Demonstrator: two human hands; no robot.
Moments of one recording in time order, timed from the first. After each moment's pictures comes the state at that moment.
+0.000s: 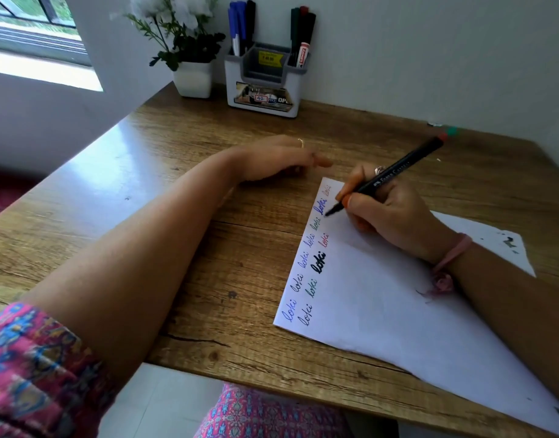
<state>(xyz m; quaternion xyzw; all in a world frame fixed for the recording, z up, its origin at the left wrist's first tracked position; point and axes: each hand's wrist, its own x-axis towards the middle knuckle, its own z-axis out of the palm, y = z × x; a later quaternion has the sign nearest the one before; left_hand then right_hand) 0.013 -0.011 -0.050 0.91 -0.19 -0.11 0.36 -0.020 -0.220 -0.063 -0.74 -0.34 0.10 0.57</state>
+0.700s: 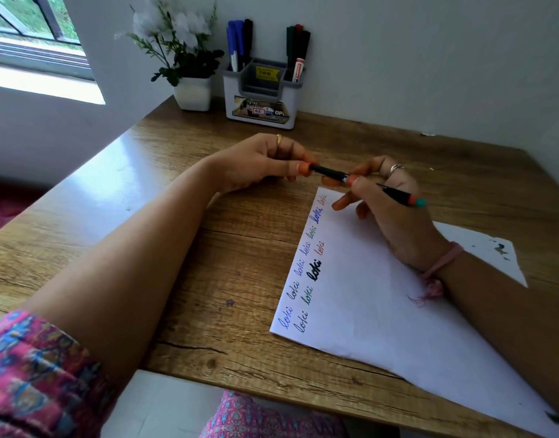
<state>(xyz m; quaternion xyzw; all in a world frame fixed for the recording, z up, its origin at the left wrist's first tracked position) 0.005 0.002 -0.048 0.81 -0.16 -0.11 0.56 -0.016 -0.220 -0.063 -0.74 -0.22 0.01 0.64</state>
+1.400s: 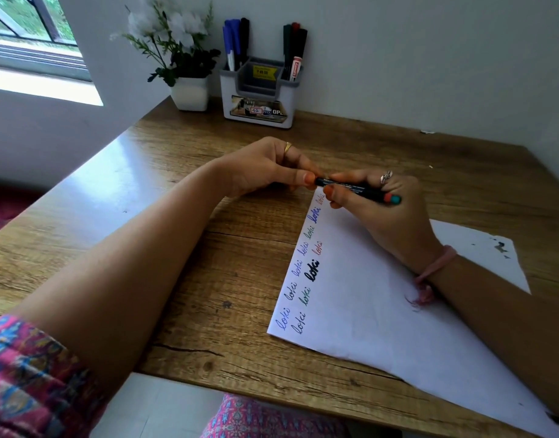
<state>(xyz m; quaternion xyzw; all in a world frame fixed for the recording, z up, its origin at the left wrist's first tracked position) 0.006 -0.008 -0.051 0.81 -0.16 -0.13 0.55 -0.020 -0.220 -0.066 -0.78 -0.31 -0.12 0.53</state>
